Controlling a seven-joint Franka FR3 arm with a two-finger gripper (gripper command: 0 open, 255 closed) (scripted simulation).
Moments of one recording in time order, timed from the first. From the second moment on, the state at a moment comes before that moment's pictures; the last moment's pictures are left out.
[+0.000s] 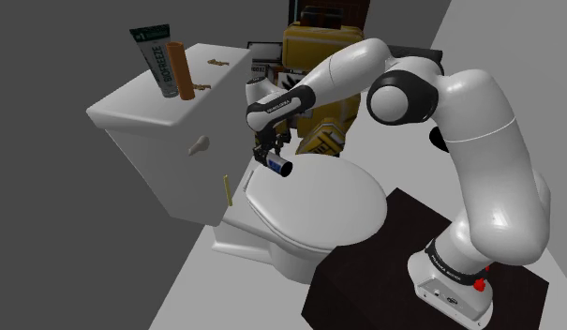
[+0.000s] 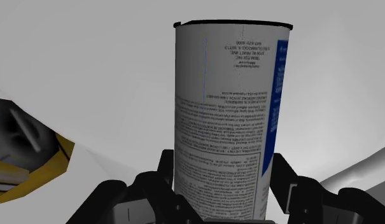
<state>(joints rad) 0.12 0.78 0.02 -1.46 -0.08 2.08 0.13</state>
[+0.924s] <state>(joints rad) 0.11 0.72 0.02 -1.46 -0.07 2.01 0.12</state>
